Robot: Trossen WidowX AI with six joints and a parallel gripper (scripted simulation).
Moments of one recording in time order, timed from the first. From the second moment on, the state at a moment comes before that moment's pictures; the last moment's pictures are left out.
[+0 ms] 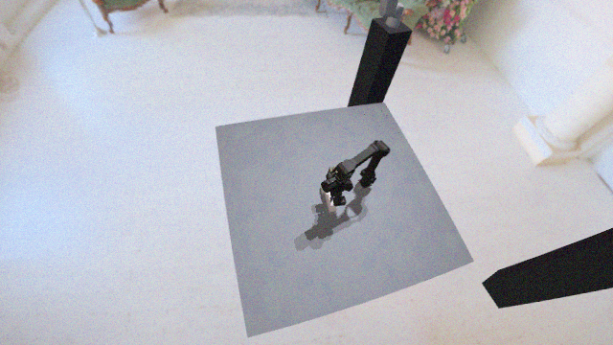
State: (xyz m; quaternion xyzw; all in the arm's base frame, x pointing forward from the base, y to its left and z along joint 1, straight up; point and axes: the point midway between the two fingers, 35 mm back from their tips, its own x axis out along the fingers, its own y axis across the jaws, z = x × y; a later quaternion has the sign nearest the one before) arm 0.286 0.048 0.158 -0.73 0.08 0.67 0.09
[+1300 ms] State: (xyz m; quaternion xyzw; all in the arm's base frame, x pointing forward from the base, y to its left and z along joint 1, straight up) arm 0.286 0.048 0.152 -0.73 0.08 0.67 0.09
